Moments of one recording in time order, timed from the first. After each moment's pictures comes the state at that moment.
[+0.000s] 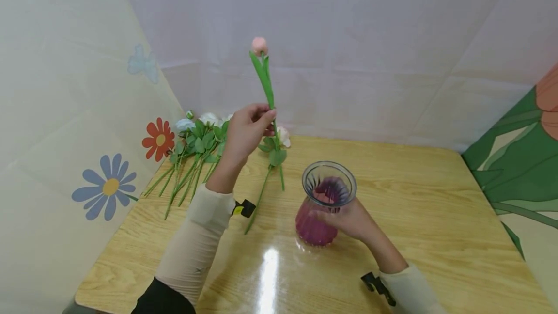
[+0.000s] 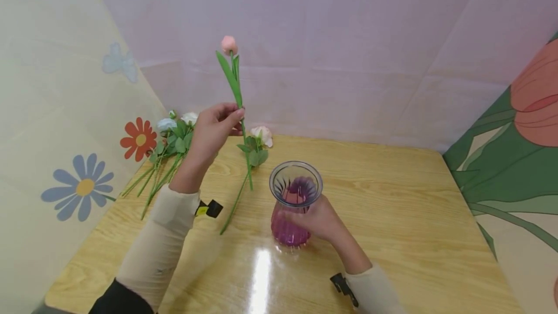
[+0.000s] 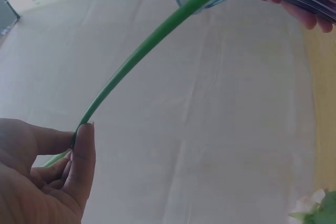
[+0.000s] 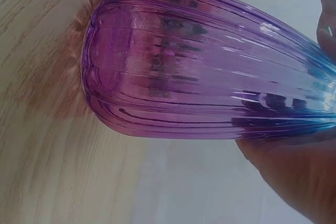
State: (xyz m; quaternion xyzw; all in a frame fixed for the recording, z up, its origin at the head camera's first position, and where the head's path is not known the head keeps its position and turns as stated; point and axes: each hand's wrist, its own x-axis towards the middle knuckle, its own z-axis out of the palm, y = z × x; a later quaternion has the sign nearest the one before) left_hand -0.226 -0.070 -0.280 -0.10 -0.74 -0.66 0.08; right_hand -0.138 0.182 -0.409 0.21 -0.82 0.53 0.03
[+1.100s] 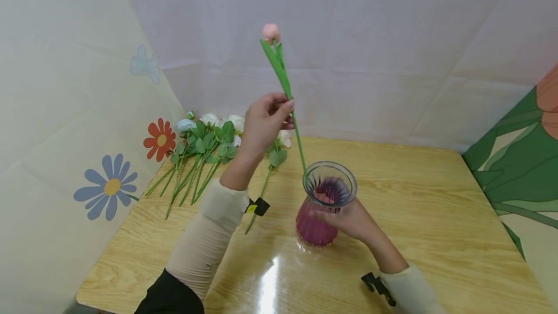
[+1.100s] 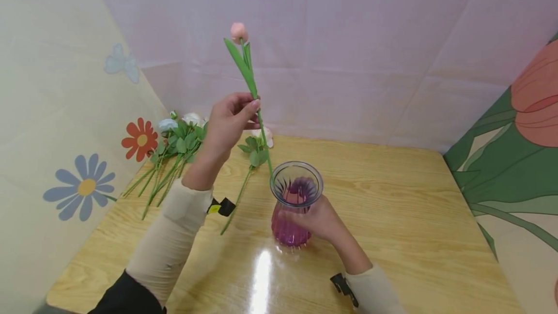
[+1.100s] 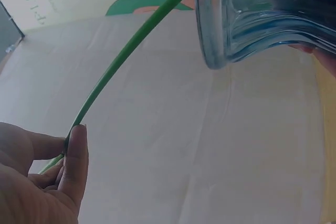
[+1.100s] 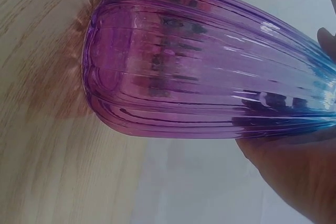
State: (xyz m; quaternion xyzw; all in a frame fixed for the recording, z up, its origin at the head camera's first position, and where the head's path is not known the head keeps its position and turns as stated) left_hand -0.220 -0.038 -0.259 -0.14 -0.68 -0.72 0.07; right_hand -0.138 0.183 -0.410 0.22 -0.82 0.53 0.03
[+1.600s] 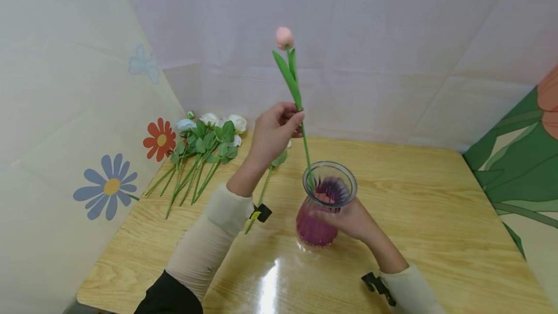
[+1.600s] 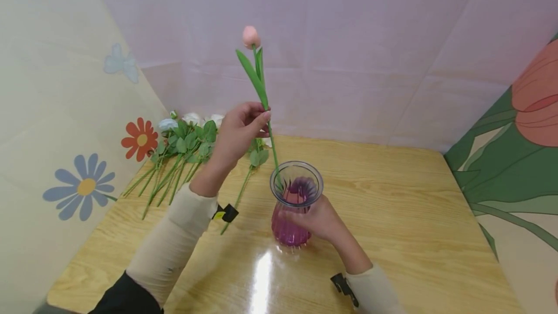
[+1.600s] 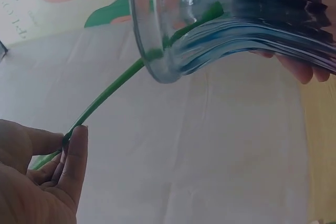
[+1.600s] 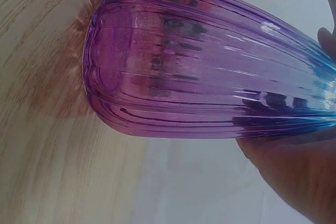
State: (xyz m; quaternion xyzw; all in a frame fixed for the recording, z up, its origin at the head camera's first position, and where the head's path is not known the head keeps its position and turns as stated) left_hand -0.216 -0.027 -0.277 -0.19 -0.71 -0.67 0.09; right_hand -0.138 0.181 -0.410 0.21 -0.82 0.53 0.02
